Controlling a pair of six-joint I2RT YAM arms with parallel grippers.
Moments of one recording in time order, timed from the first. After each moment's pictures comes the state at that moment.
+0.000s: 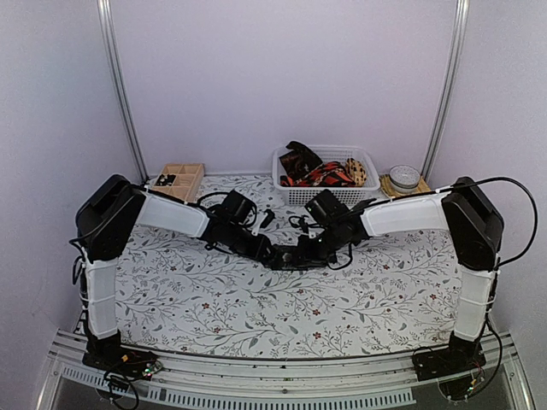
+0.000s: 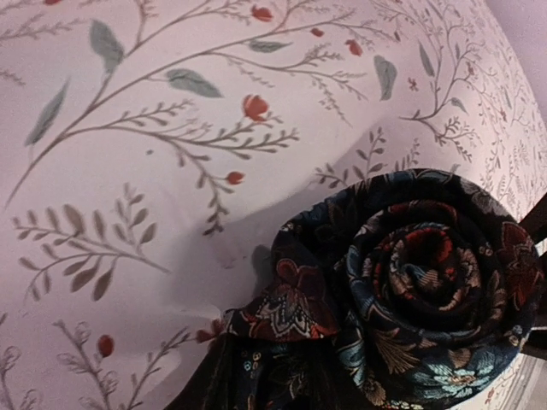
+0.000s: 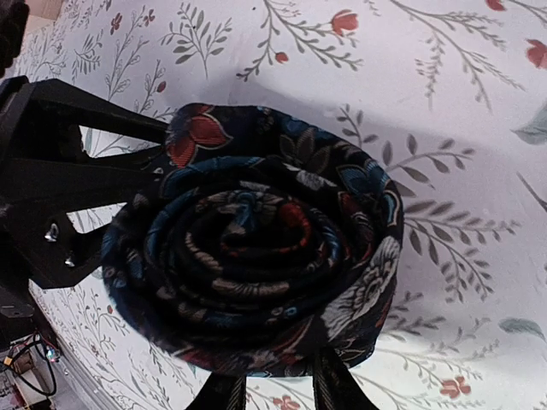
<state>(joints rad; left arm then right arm) -0.69 2.07 1.24 -0.10 0.32 -0.29 0.80 1.98 1.31 -0.35 -0.26 0.67</state>
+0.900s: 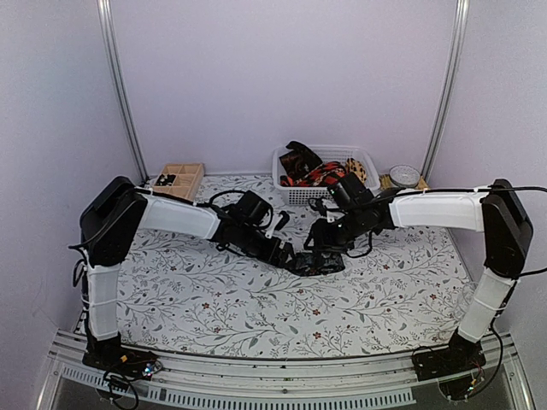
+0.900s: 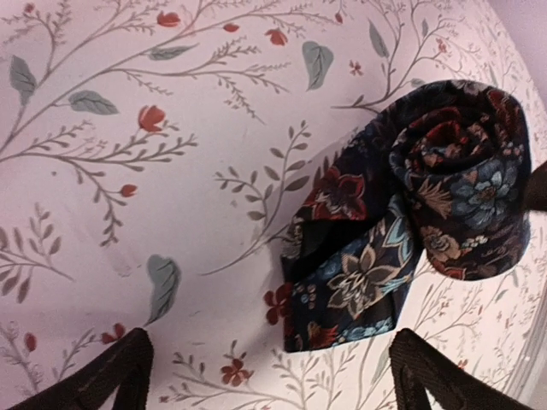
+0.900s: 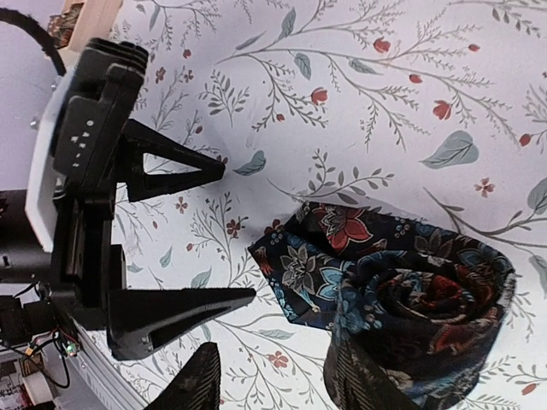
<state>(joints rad) -0.79 2.08 1.33 -0.17 0.27 -0.30 0.74 1.77 1.23 -0.40 -0.23 0.61</state>
